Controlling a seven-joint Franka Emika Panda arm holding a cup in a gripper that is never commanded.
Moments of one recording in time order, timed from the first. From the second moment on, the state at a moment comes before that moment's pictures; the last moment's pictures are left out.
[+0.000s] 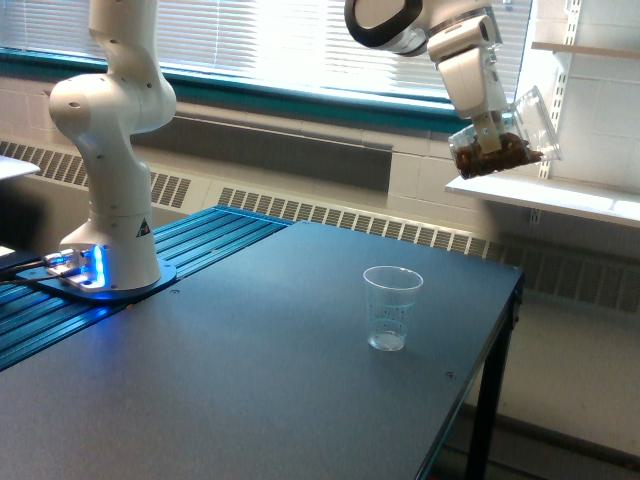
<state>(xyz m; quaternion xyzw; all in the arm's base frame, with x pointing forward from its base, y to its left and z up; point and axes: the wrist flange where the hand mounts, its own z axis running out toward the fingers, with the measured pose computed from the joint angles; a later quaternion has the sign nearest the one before) 0.633 -0.031 0.467 -0.91 0.34 -0.24 0.05</state>
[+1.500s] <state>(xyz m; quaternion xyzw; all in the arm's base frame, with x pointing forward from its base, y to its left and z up) 0.532 -0.063 0.420 -0.92 0.28 -0.26 0.00</state>
